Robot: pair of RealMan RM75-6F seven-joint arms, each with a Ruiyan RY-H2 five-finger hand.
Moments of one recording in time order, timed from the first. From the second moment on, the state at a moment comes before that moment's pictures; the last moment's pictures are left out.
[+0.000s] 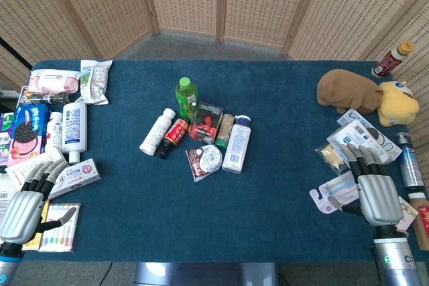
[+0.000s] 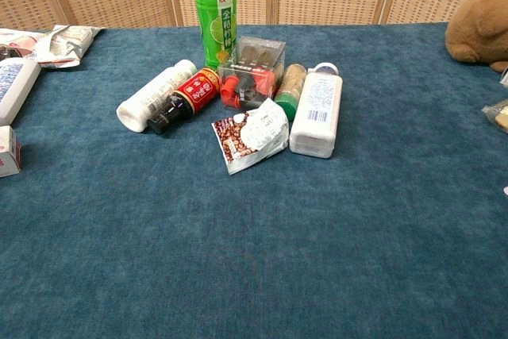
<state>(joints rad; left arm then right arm) -0.07 -1.08 0.05 -1.83 1.63 1.50 -0.04 0.16 -1.05 0.09 -1.96 -1.43 1.43 -0.24</state>
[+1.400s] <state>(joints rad) -0.58 -1.45 -0.28 -1.54 0.99 0.93 0.10 0.10 -0.99 0.07 -1.98 -1.41 1.46 -0.14</state>
